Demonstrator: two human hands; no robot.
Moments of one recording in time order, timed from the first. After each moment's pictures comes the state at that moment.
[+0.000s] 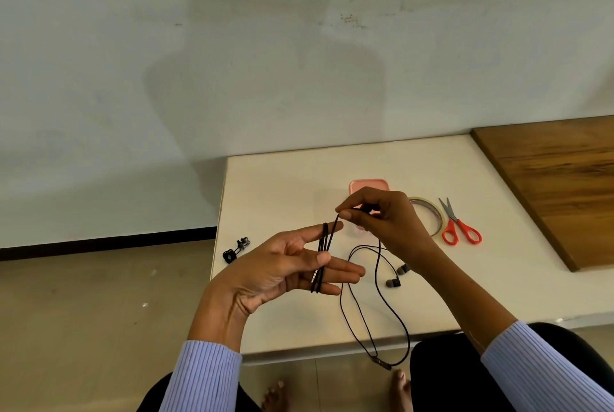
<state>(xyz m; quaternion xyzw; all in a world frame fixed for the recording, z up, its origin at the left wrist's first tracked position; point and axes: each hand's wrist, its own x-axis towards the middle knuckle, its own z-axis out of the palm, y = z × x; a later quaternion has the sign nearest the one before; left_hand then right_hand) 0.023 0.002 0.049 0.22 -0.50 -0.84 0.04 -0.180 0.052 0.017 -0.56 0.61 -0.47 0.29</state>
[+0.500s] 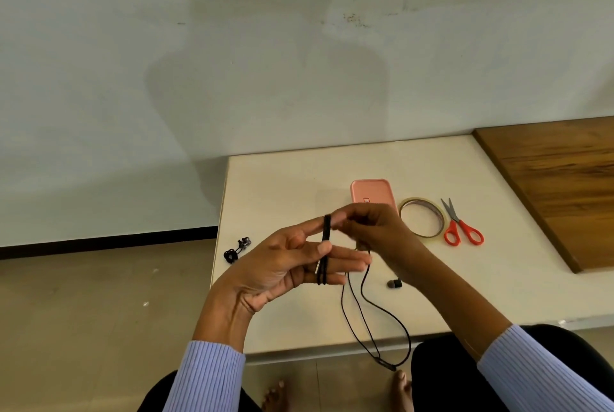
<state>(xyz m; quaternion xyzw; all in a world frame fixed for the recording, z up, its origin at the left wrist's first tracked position) 0.020 0.004 0.049 0.20 -0.47 -0.85 0.10 -0.162 0.057 0.016 -0.43 0.59 -0.49 0.48</state>
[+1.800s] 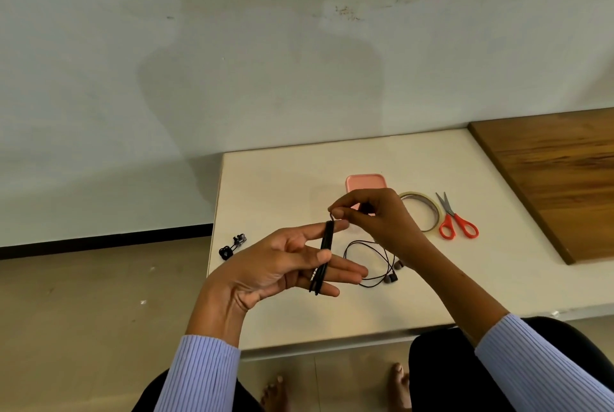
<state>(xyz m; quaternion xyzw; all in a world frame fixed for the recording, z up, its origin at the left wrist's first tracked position) 0.019 0.001 0.047 0.20 -0.49 -0.85 0.02 -0.177 0.051 0.017 -0.56 0.64 -0.44 0.31</state>
